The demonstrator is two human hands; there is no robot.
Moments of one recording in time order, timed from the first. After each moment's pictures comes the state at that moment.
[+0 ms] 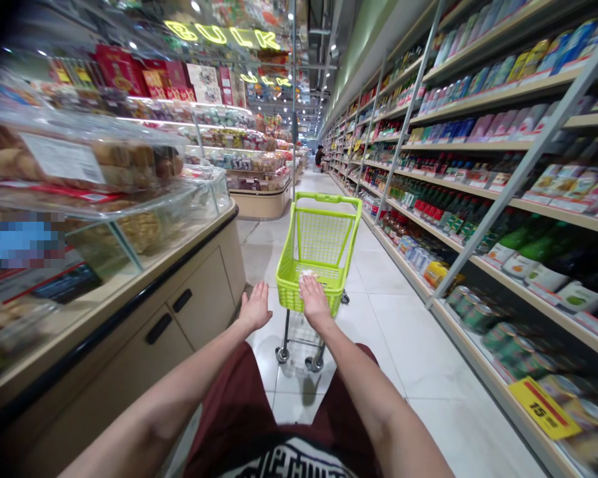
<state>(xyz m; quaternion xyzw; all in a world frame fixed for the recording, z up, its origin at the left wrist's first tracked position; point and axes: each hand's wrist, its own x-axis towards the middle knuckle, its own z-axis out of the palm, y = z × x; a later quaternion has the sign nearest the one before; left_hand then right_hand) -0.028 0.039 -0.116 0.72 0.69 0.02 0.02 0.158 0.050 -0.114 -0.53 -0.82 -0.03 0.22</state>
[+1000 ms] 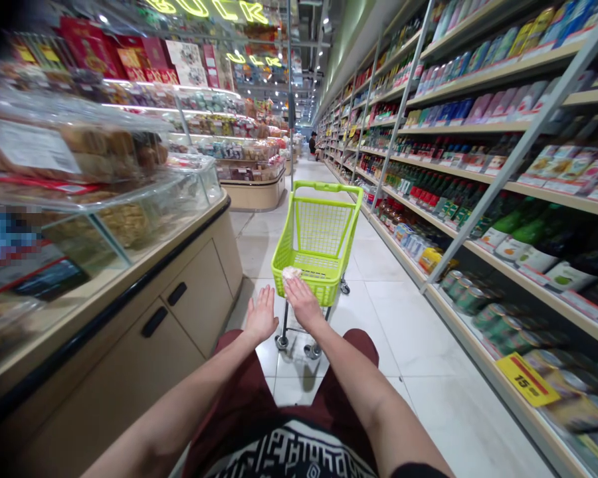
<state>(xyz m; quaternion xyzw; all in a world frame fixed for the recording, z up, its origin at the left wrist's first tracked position) -0.002 0.001 -0.150 0.75 0.66 0.06 0.00 0.151 0.030 -0.144 -0.43 -0.86 -0.13 0.25</state>
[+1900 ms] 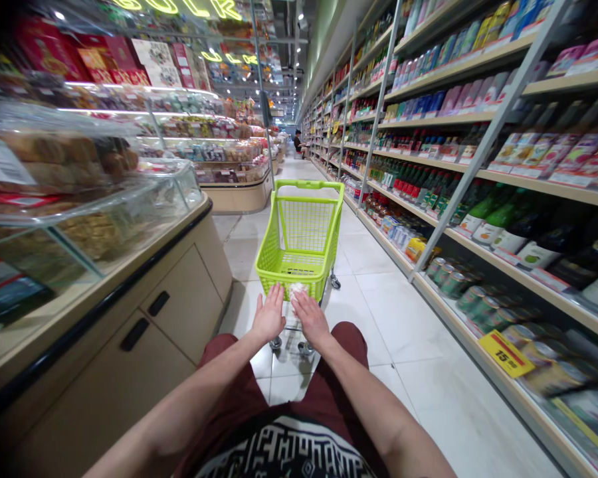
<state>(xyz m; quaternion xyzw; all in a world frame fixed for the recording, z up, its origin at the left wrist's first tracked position) 0.051 -0.003 -0.134 0.81 0.58 0.06 -0.02 0.207 -0.010 -0.178 -0.45 -0.83 -0.11 0.31</state>
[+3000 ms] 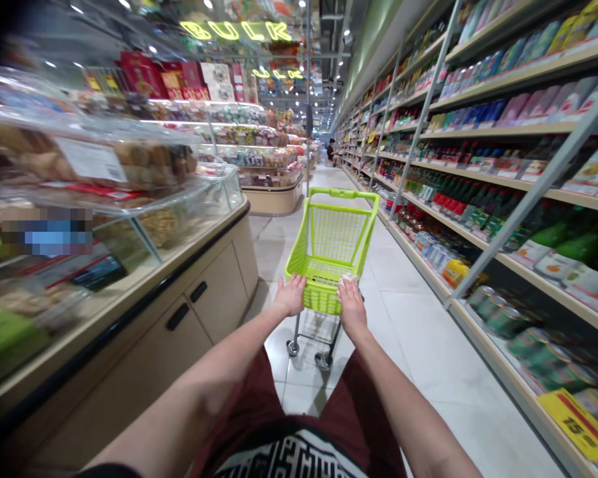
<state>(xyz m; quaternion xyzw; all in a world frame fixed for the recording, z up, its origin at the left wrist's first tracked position) 0.030 0.043 -0.081 0.81 0.59 -0.01 0.03 0.236 0.035 -0.137 -0.52 -0.75 -0.15 0.37</state>
